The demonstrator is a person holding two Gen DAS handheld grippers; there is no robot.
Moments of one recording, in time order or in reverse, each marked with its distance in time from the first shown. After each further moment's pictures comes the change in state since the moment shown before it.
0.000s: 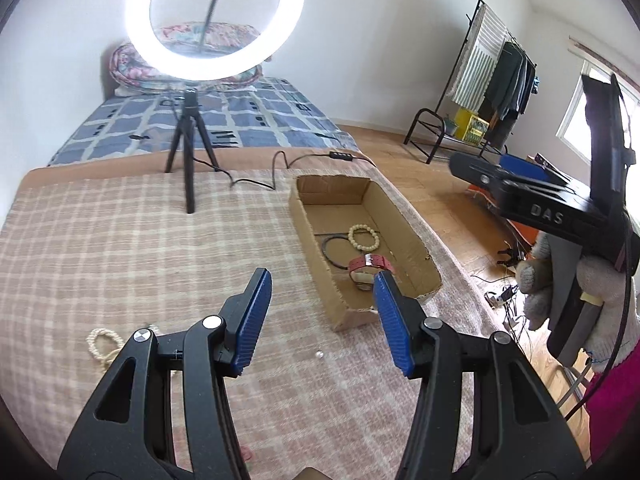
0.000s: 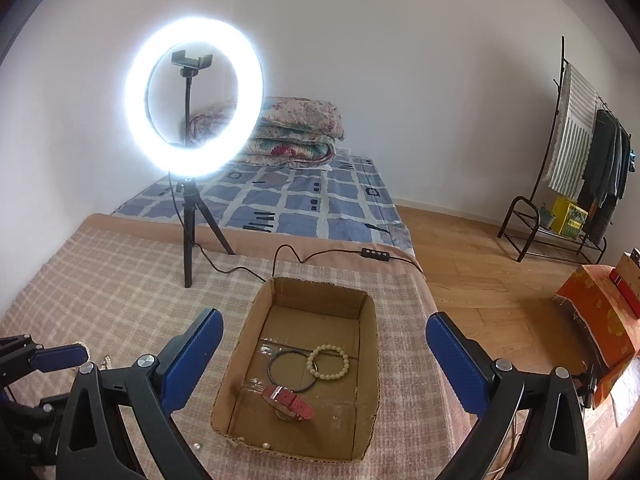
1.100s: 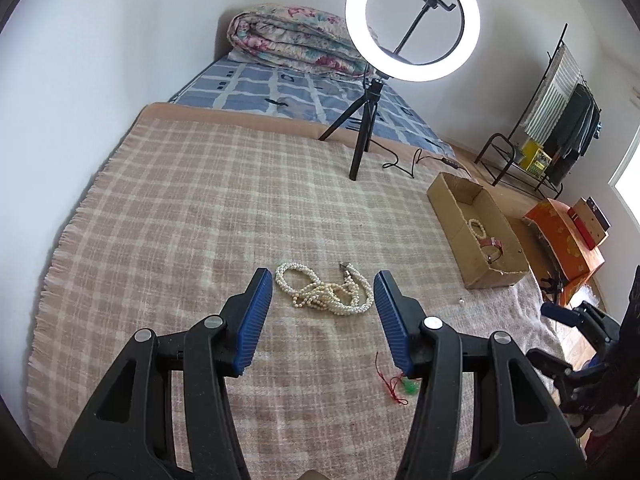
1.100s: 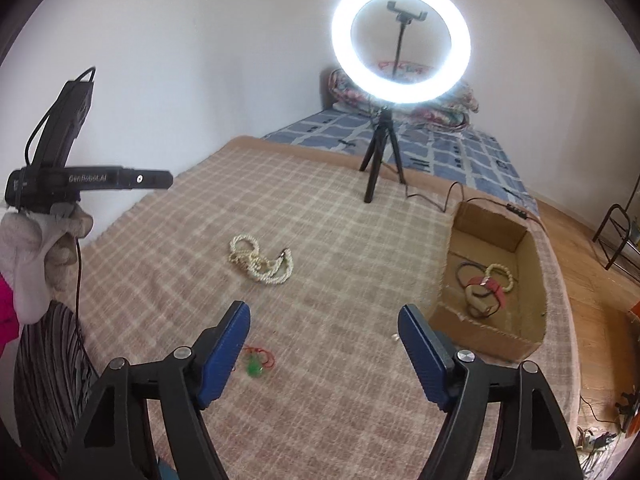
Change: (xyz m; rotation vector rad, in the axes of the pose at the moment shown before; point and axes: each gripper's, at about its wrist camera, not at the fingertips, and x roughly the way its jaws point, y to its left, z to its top) left arm -0.096 0.194 -0.061 -0.210 0.030 0.175; right arm -0.063 0.167 -0.119 -0.194 0.167 0.387
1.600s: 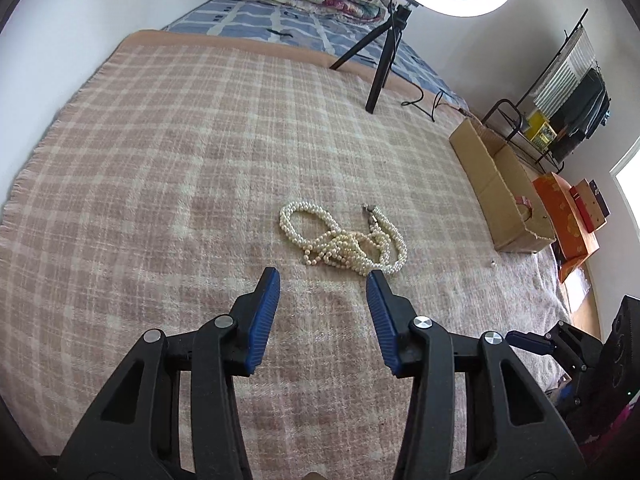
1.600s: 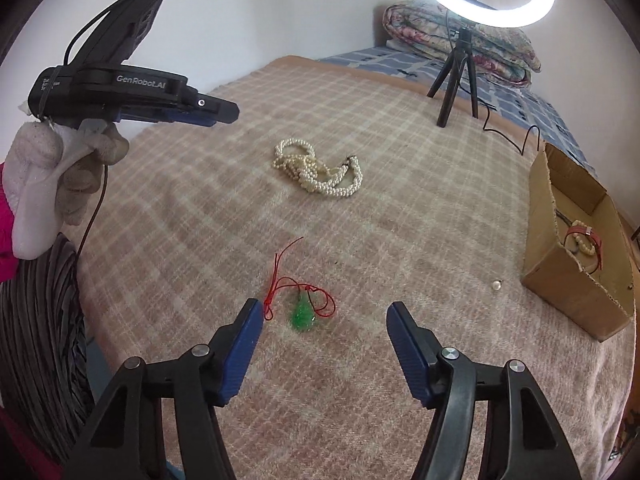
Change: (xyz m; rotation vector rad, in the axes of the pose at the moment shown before) left arm 0.084 0.024 -0.030 -0.029 0.196 -0.030; right arm 0.077 0.035 -0.044 -0.086 0.180 0.108
